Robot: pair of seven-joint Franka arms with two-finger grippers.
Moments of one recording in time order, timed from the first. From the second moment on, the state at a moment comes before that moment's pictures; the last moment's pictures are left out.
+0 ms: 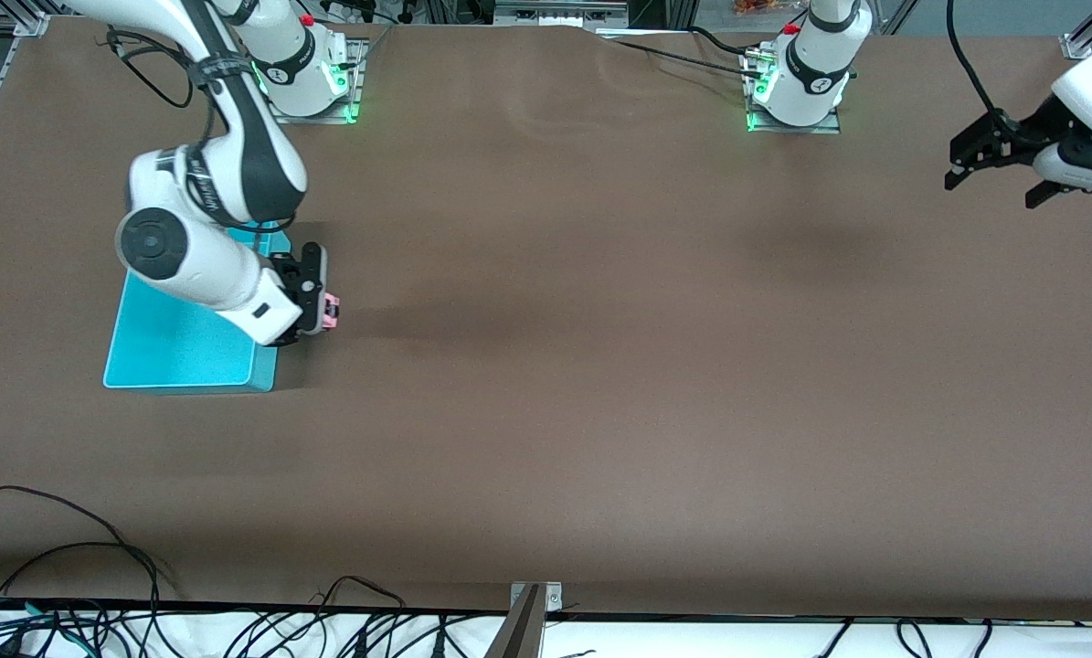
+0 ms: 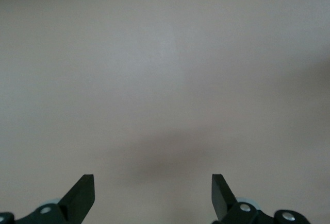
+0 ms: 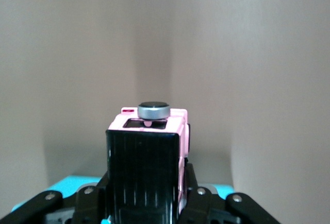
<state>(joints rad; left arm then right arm) -0.04 -0.14 0.04 -1.75 -0.03 1.62 0.22 0.18 0.30 0.03 -1.86 0.00 2.00 -1.36</state>
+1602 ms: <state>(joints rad) -0.14 0.03 0.06 -1.58 -0.01 1.60 -0.05 0.09 0.39 -0.29 -2.19 0.08 2.24 -1.81</state>
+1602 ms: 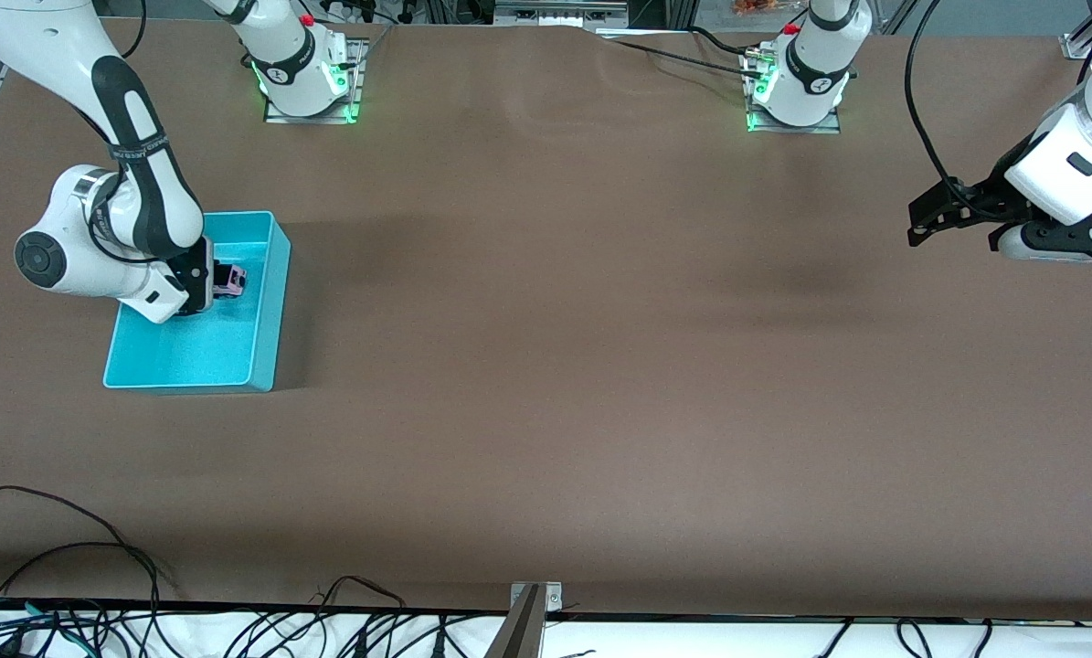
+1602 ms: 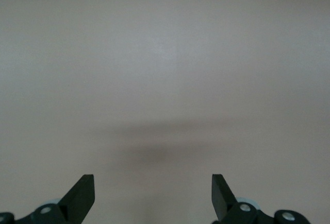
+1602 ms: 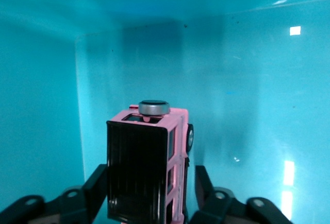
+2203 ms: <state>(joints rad) -0.14 0.03 0.06 -1.57 -0.01 1.59 -0.06 0.12 0.37 -0.25 -1.70 0.14 1.85 -1.73</state>
